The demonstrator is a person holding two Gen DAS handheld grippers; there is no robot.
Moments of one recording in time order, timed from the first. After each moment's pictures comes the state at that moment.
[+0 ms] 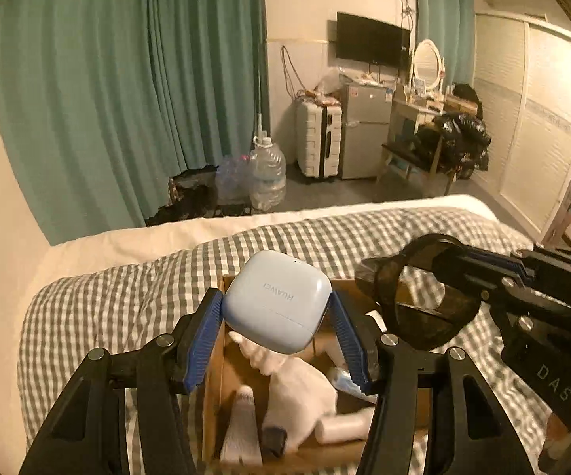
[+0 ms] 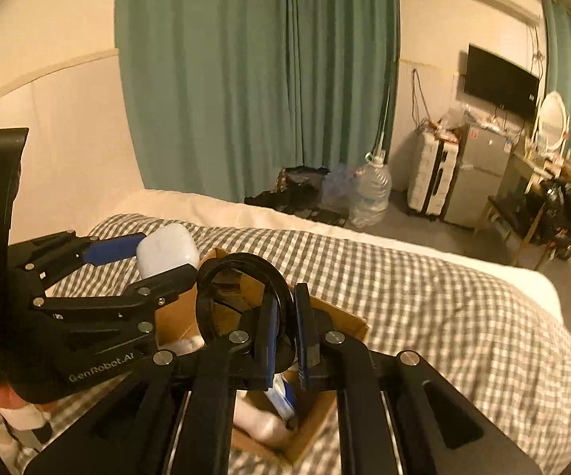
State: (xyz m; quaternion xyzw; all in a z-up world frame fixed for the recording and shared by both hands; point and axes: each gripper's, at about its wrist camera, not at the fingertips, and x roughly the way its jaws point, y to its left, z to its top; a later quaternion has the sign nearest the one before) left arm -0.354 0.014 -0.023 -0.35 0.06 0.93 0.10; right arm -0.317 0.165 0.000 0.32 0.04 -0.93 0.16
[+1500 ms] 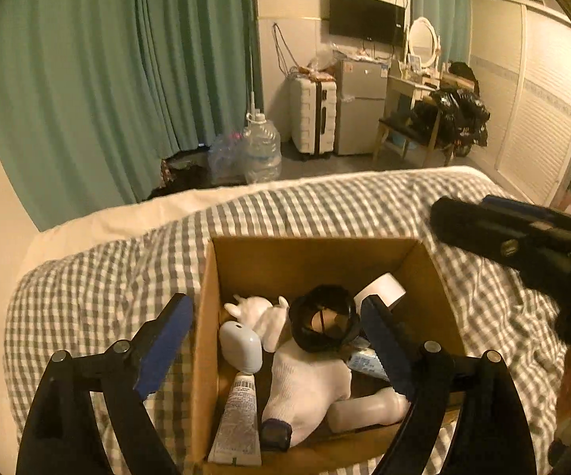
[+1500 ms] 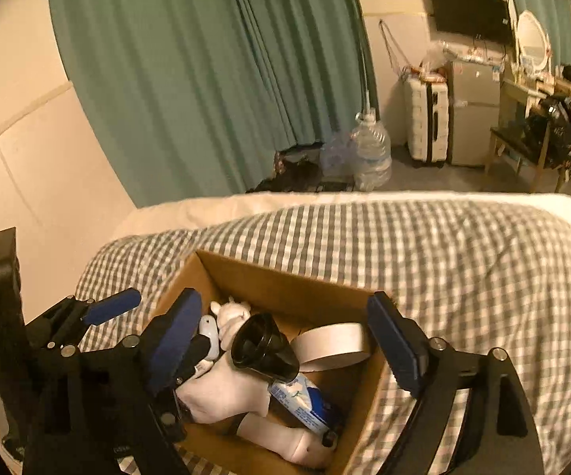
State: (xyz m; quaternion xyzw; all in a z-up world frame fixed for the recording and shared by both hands) left arm -0.347 0.009 -0.061 -0.37 0.07 0.92 0.10; right arm -0.344 0.190 -0.036 0.35 -0.07 -0.92 0.14
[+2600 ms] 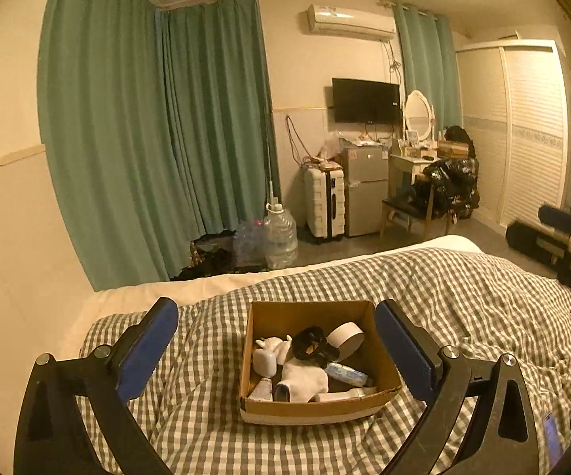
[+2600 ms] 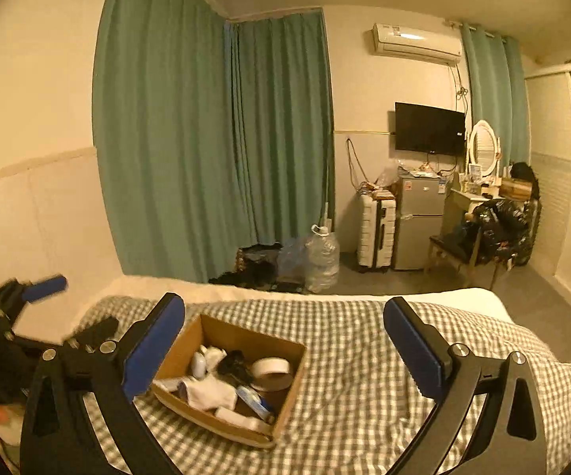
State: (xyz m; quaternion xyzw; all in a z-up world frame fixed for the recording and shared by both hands) left arm -0.189 -0.004 0.057 -0.21 0.07 0.97 0.08; right arm -0.154 0.232 0.101 0.17 -0.01 -0.98 0.07
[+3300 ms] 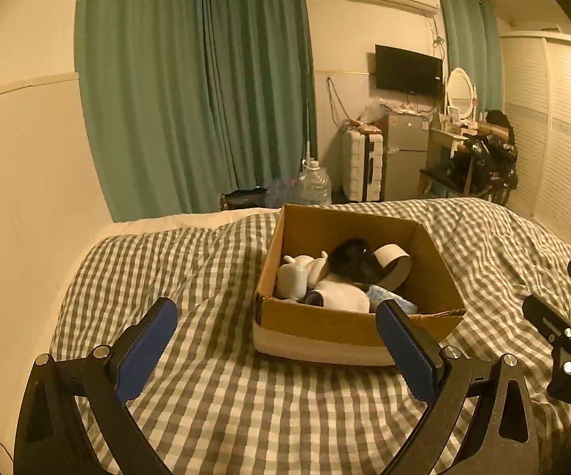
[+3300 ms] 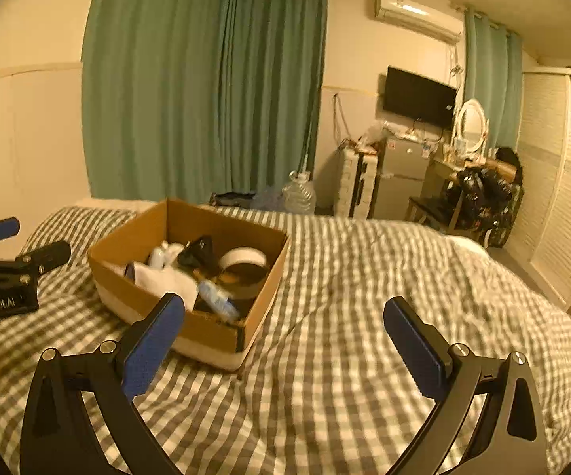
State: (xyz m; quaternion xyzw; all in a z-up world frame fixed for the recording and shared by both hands) left arm -0.190 -0.022 -0.069 -0.26 0.04 0.96 0.00; right arm -0.156 0.216 -0.064 0.24 0.04 -0.97 0.03
